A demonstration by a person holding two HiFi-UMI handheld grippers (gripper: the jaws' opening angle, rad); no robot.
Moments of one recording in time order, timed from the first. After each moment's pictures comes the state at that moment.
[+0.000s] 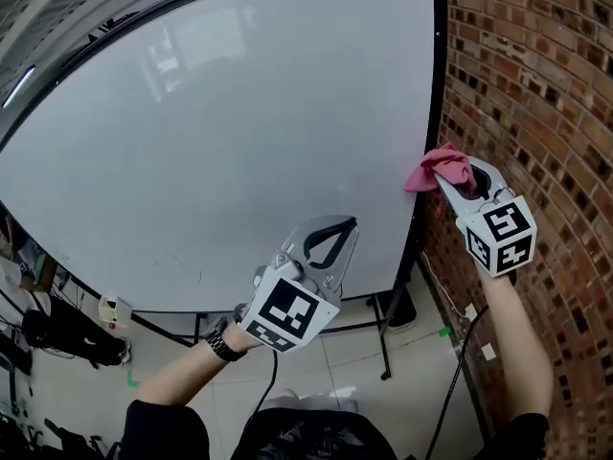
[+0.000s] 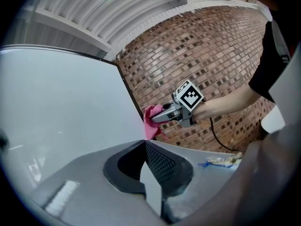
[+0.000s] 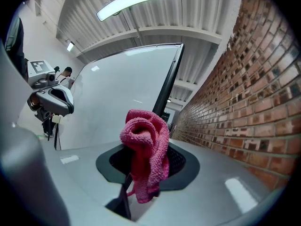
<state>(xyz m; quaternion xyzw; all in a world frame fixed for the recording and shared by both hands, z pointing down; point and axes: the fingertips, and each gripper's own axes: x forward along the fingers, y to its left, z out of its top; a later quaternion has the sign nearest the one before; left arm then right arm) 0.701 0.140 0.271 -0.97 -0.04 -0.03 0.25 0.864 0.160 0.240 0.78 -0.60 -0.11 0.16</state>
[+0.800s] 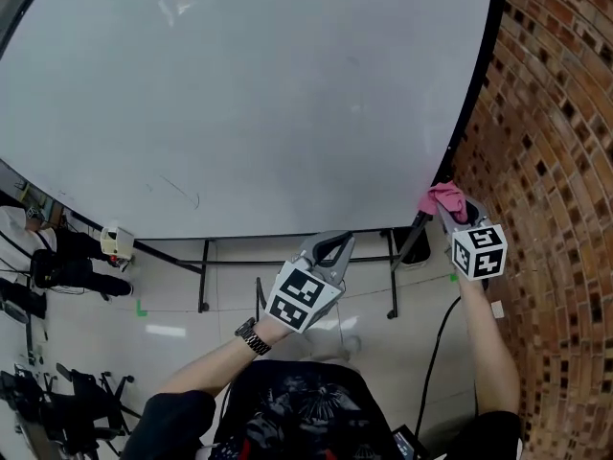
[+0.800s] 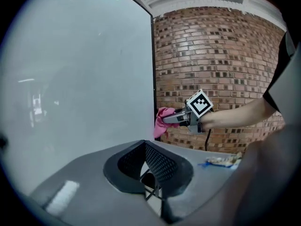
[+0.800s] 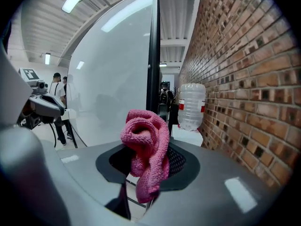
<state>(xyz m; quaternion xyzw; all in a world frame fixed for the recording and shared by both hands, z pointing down) 0.670 0.124 0.519 -0.98 0.02 -0.18 0.03 0.874 0.163 0.550 0.77 -0.61 0.13 0.12</state>
